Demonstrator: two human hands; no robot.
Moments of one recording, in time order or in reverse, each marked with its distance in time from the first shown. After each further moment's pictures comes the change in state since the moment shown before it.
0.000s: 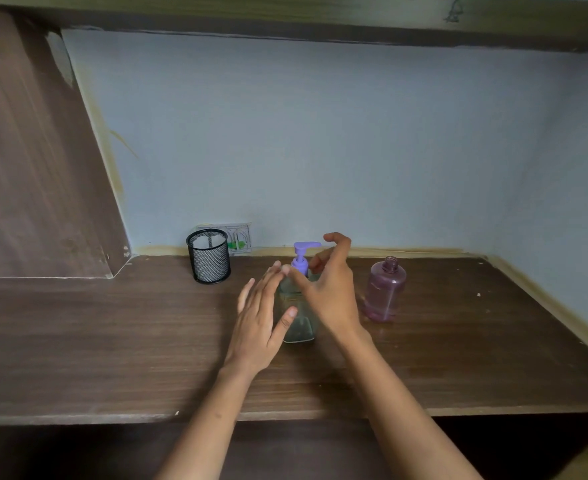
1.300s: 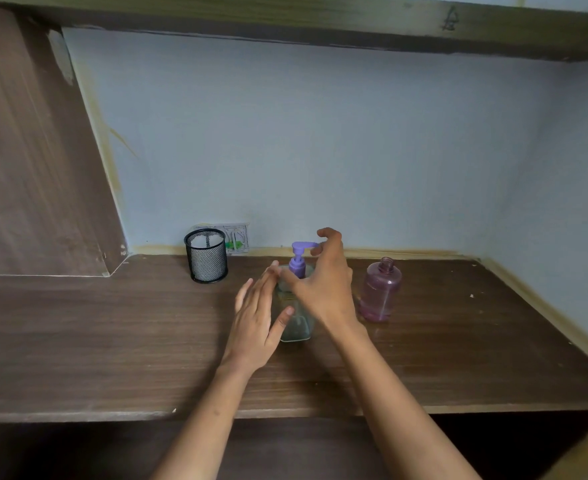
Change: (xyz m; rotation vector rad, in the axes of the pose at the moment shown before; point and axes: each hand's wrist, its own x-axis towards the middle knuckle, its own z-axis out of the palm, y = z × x) left_hand -0.001 -0.003 0.003 0.039 -0.002 0.006; right_hand 0.002 -0.013 -0.001 -0.161 -0.023 0.022
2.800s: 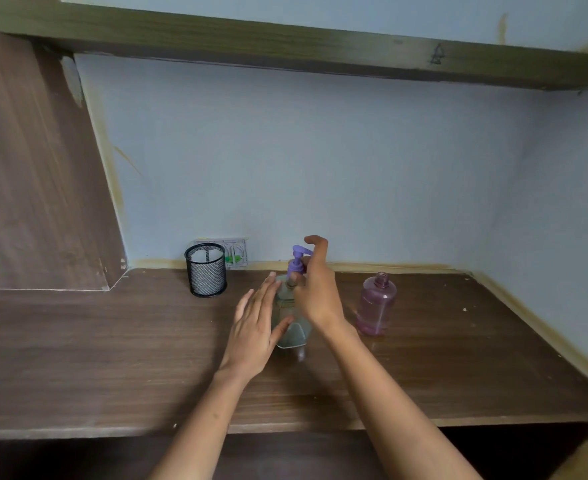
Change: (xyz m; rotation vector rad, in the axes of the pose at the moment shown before) left_hand 0.010 -0.007 -0.001 0.163 -0.054 -0.006; right_hand 0.012 -0.018 0.000 0.198 -0.147 0.010
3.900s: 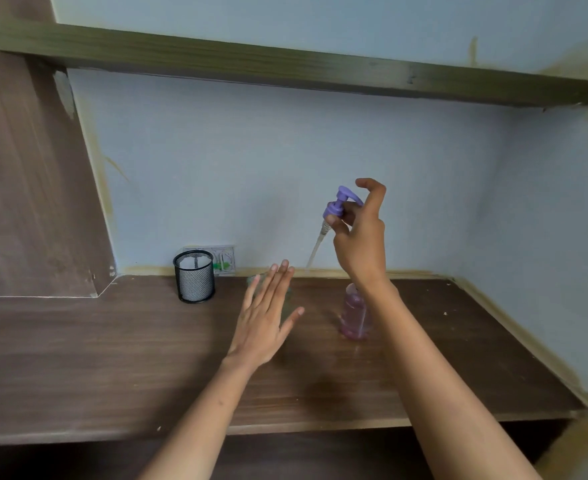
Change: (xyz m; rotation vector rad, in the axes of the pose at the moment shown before) left_hand 0.030 0.038 -0.004 0.094 0.014 0.094; right_hand 0.026 -0.048 -0.092 0.081 0.316 -0.235
